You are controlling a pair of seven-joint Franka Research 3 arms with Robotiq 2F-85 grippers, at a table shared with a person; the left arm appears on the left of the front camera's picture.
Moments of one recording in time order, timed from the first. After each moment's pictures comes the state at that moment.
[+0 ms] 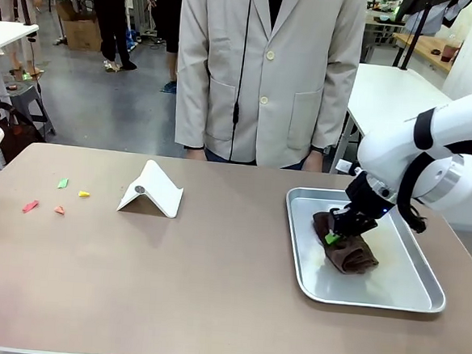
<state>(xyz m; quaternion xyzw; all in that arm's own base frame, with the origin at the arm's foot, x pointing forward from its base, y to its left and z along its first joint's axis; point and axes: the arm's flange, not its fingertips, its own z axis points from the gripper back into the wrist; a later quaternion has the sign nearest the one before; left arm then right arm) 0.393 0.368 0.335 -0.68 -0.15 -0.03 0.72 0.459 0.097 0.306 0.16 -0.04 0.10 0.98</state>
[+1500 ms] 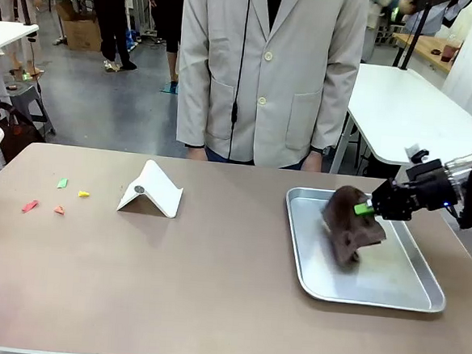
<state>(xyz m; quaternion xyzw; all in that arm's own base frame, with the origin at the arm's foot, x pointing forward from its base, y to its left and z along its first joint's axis) 0.393 0.368 0.335 -0.68 -0.15 -0.03 0.72 0.438 -0.002 0.354 0.50 -0.09 0.03 0.86</state>
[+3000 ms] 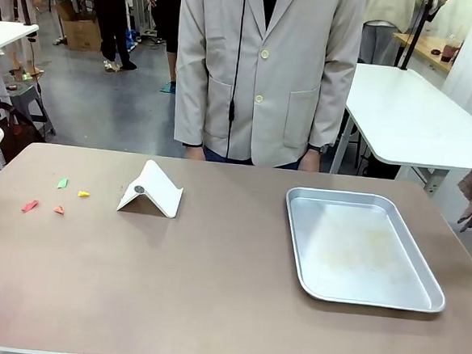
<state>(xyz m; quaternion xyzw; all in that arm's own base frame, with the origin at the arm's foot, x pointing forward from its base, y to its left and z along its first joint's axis) 0.393 0.368 0.336 -0.68 -0.15 -0.03 0.72 0.374 -0.245 0.353 0.73 -0.16 -0.15 0.65</state>
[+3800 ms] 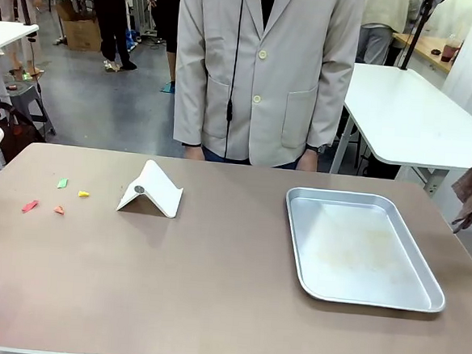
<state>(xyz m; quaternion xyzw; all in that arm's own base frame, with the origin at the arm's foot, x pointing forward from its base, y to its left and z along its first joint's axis) 0.393 0.368 0.336 -0.68 -0.15 -0.03 0.72 0.375 -0.242 0.348 0.73 -0.15 -0.15 0.65</state>
